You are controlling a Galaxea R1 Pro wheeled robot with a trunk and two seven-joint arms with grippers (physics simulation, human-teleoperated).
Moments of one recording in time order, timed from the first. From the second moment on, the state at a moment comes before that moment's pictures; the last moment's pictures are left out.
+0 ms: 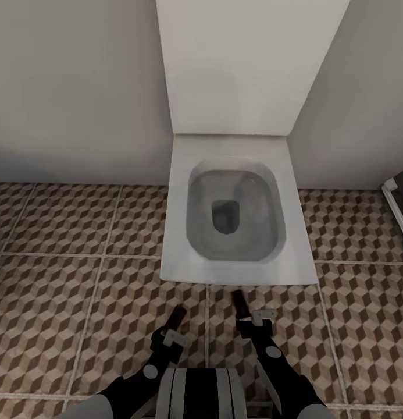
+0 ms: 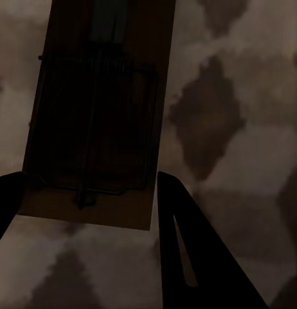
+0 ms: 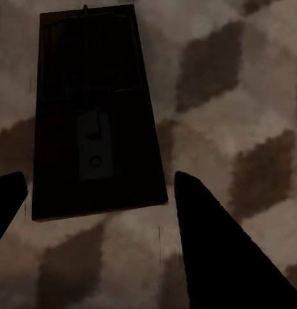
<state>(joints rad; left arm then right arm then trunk) -0.61 -0.04 -1.05 -0.40 0.51 -0.17 0.29 -0.48 0.09 0.08 -0.65 0.06 -0.07 -0.12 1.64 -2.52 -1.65</state>
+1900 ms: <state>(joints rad) -0.61 -0.04 -1.05 -0.40 0.51 -0.23 0.29 -0.48 0.09 0.08 -0.65 0.06 -0.07 -0.12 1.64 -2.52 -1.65</state>
